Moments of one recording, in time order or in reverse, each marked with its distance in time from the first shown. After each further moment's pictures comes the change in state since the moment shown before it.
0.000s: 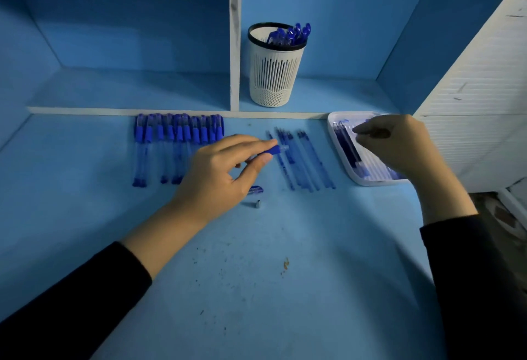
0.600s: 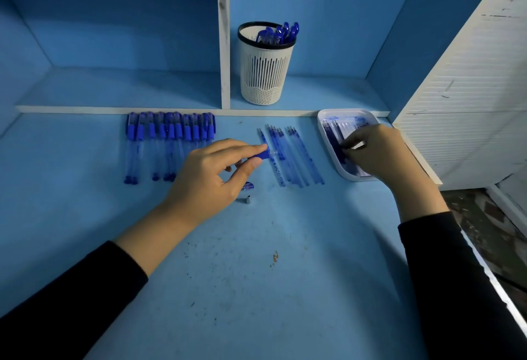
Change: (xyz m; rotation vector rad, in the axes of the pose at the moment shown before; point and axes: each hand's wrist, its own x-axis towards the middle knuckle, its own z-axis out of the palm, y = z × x) left_hand -0.007 0.003 -0.001 -0.041 -0.059 -0.041; right_hand -0.010 0.002 0.008 -0.108 -0.086 0.075
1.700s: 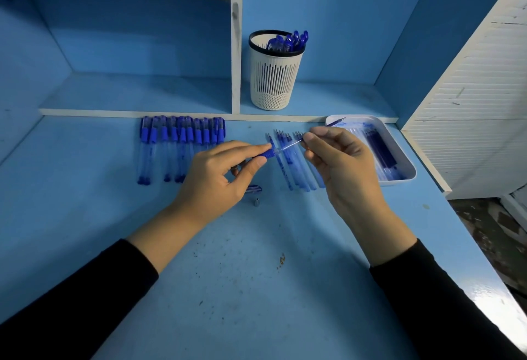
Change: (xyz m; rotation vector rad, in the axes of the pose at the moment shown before) left_hand 0.000 0.002 -0.001 -0.020 0.070 -0.025; right_hand -0.044 -0.065 0.039 1.482 -0.019 0.112
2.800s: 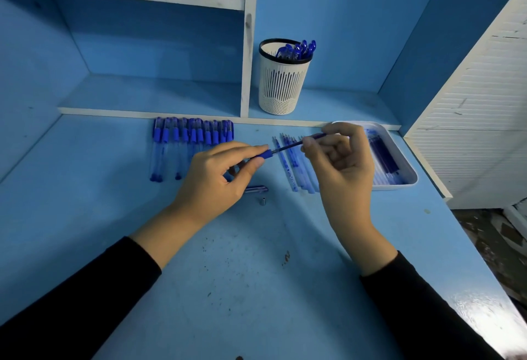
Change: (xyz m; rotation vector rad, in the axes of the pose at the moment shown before) left_hand -0.004 0.001 -0.014 0.050 0.035 -0.003; right_hand -0.025 0.008 0.012 -0.313 -0.039 -0.508
